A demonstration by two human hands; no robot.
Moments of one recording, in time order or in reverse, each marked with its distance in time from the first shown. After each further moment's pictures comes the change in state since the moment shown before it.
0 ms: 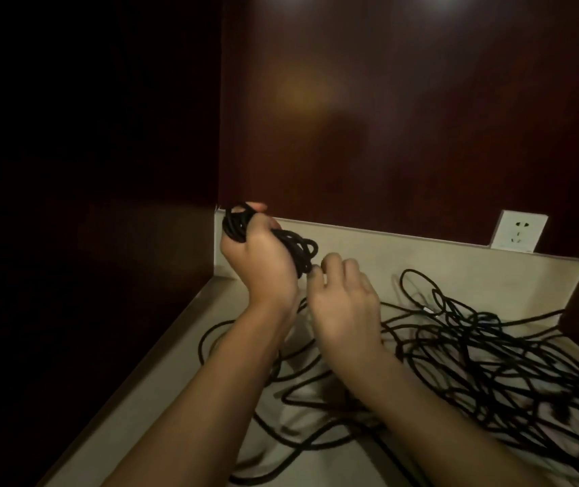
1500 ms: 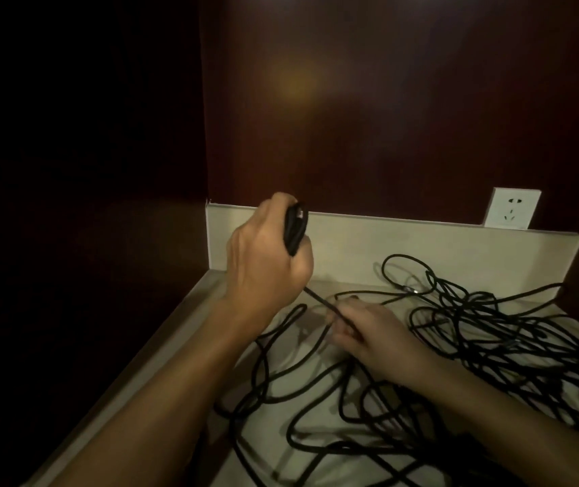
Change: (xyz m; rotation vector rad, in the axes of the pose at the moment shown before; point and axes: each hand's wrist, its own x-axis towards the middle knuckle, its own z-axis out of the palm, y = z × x) left_hand -0.002 -0.004 -0.032 1.070 -0.724 0.926; right_hand -0.050 0.075 -0.003 0.738 -0.506 -0.117
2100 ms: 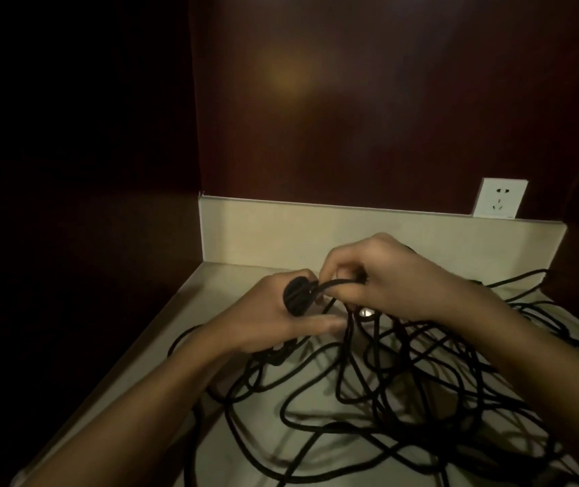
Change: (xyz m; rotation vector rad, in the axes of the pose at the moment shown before) left_hand -0.044 -0.011 -0.006 -0.515 -0.848 -0.294; right_hand 0.025 -0.040 -0.080 0.027 -0.122 -0.069
